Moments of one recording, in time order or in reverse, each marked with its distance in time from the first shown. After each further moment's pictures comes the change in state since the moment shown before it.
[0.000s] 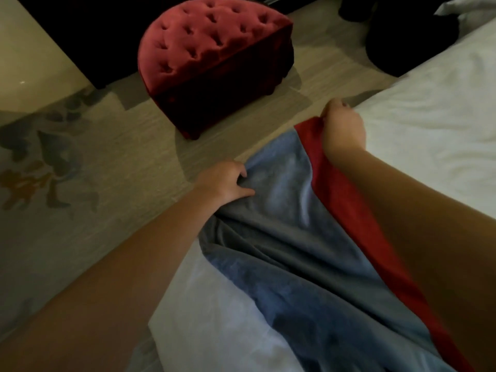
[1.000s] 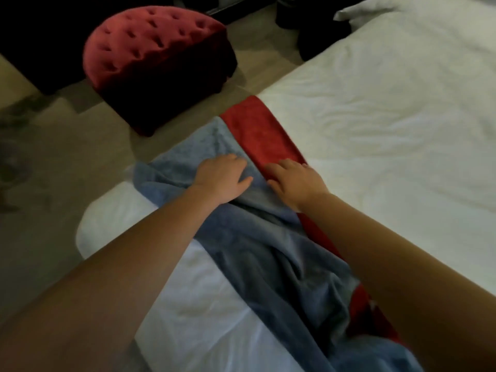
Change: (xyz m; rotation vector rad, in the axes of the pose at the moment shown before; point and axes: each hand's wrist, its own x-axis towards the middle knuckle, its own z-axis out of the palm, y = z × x) left_hand -0.112 0.186 0.037 0.221 0.179 0.259; right_hand -0.217 0.129 -0.092 -0.196 -0.366 -0.365
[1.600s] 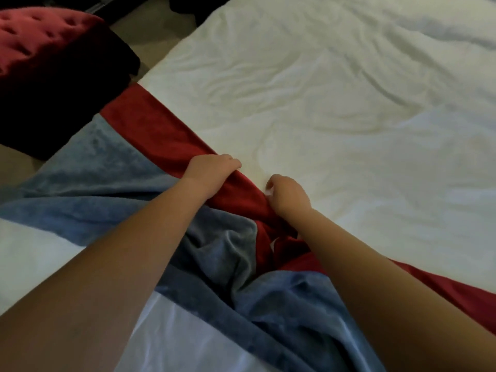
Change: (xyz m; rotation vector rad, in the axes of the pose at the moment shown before) left_hand 0.029 0.187 0.043 0.164 -0.168 0.436; right_hand -0.169 0.108 0.045 0.418 -0.010 0.720
